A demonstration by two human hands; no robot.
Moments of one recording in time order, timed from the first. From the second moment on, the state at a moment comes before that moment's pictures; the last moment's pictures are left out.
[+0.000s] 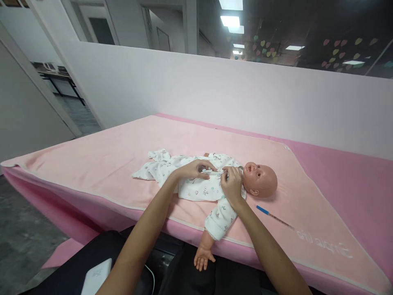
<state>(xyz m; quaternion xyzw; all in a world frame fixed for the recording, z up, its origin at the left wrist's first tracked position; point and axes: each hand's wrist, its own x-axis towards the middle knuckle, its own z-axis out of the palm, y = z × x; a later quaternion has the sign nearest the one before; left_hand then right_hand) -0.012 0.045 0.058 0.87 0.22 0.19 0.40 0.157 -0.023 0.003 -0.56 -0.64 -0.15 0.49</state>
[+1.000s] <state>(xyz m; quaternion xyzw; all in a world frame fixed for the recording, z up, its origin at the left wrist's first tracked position) -0.032 0.007 0.007 0.81 0.34 0.46 -0.11 0.123 -0.019 0.011 -0.42 -0.79 -0.17 0.43</state>
